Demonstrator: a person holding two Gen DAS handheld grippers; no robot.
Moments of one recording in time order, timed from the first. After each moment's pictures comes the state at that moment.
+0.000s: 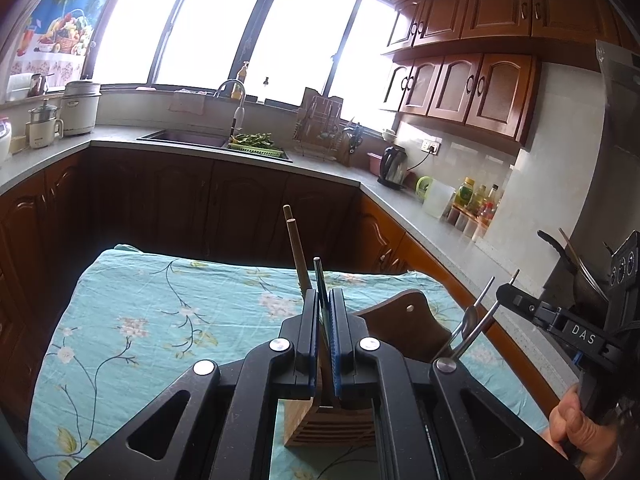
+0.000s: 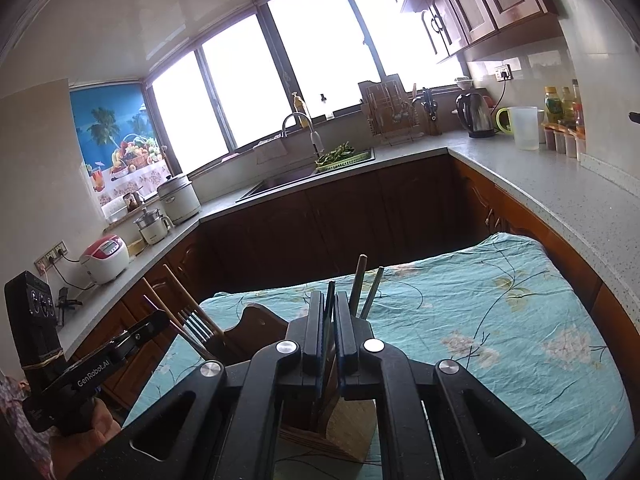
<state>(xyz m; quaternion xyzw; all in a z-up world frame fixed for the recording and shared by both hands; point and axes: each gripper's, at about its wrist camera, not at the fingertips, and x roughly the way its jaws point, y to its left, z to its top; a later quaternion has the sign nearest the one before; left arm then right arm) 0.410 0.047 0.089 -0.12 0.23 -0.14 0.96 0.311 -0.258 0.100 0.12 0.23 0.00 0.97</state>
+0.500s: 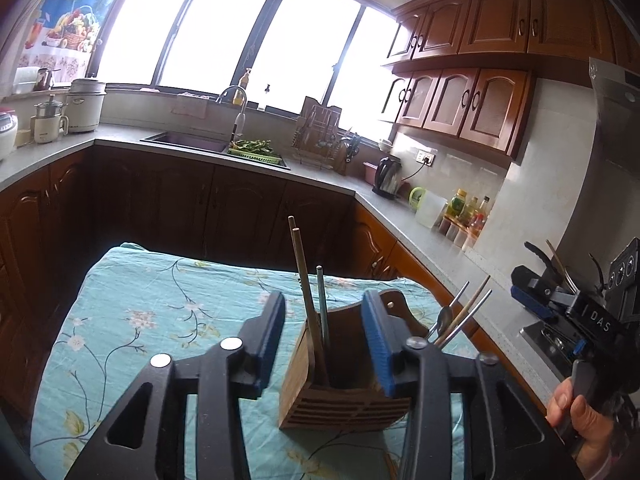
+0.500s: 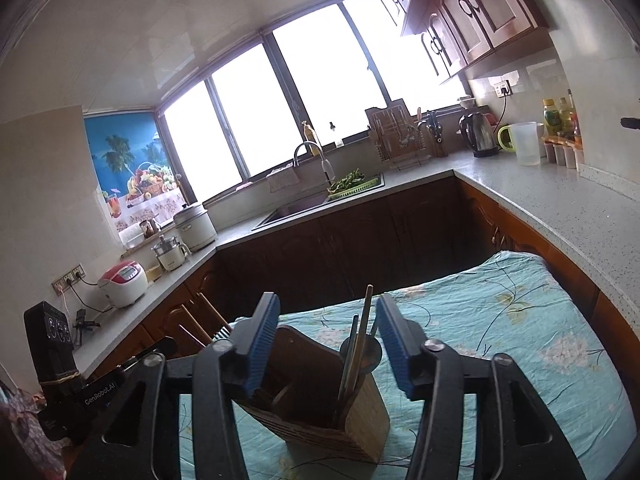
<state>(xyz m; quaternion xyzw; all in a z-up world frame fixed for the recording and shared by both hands) 0.362 0.068 0.096 -0.14 0.21 -0.14 0.96 0.270 -0.262 0.126 0.14 0.17 0.02 0.97</state>
